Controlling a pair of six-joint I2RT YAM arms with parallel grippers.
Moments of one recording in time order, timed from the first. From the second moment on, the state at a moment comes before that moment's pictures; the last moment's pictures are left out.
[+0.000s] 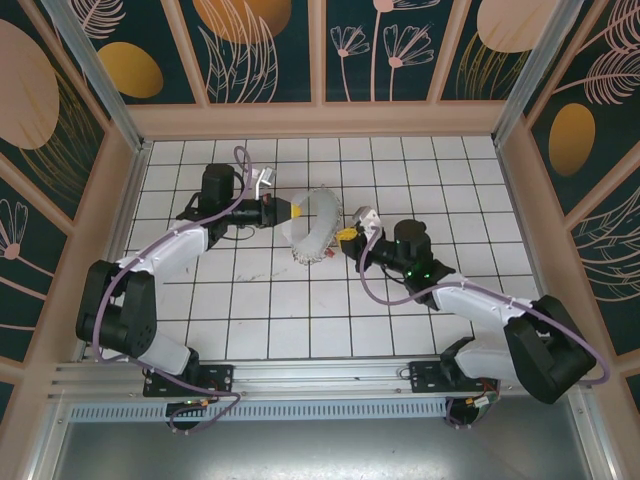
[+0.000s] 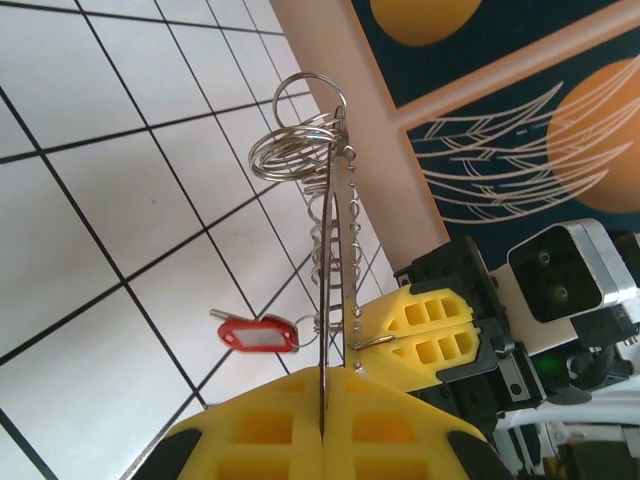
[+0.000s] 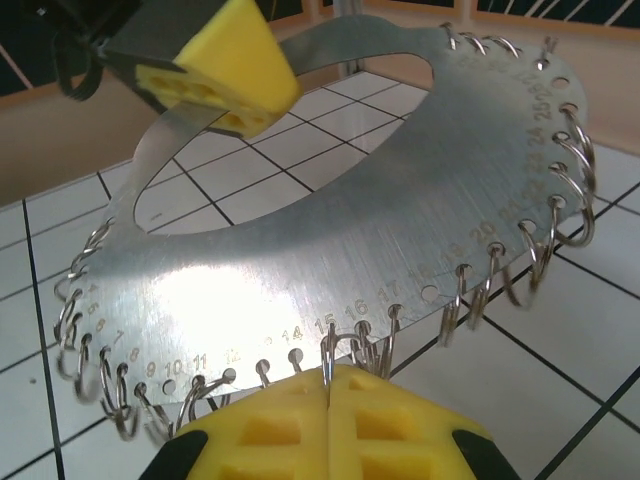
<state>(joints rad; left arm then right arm) -0.30 1.54 0.97 0.02 1.03 -0.59 0.61 1.22 0.48 0.49 -0.42 -0.03</state>
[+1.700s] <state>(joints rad) -0.28 1.56 1.01 -0.10 0.88 -0.61 0.58 1.27 0.45 0.92 -0.52 0.00</state>
